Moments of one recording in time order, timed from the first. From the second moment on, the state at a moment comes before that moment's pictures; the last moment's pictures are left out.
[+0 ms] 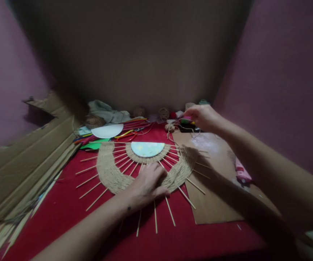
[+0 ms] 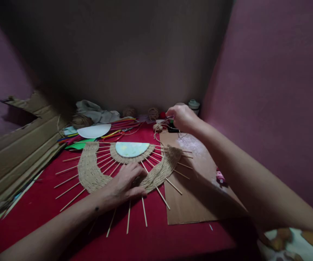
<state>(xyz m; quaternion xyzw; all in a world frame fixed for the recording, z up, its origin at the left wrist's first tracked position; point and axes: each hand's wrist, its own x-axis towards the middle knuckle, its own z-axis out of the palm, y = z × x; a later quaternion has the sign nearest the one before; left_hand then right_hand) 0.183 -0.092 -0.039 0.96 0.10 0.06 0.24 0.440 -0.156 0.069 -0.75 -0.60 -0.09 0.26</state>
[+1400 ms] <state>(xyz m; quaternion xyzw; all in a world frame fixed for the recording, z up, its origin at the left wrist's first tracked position) 0.181 -0.090 -0.022 0.97 0.08 0.01 0.25 0.348 -0.300 -0.022 -0.68 -0.69 0.12 0.24</state>
